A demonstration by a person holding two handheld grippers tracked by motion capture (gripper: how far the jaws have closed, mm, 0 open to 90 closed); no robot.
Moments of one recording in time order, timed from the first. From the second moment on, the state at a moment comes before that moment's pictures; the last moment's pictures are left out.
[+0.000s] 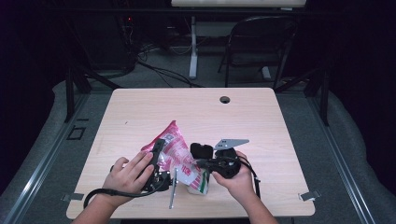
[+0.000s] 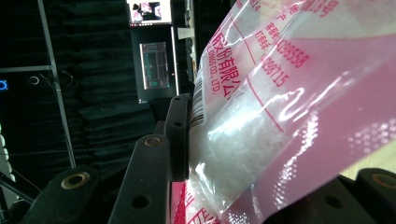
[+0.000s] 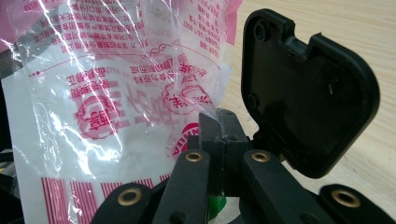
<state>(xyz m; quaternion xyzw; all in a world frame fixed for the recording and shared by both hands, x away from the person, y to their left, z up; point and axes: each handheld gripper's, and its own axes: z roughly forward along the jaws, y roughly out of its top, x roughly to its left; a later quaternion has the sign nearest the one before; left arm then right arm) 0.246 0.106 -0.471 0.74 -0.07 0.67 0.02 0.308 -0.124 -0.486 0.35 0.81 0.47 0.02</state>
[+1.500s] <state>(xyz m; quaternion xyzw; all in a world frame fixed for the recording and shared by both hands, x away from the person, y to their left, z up) 0.246 0.109 -0.470 0.75 -0.06 0.66 0.03 0.306 -0.124 -0.484 0.35 0.81 0.48 0.02</state>
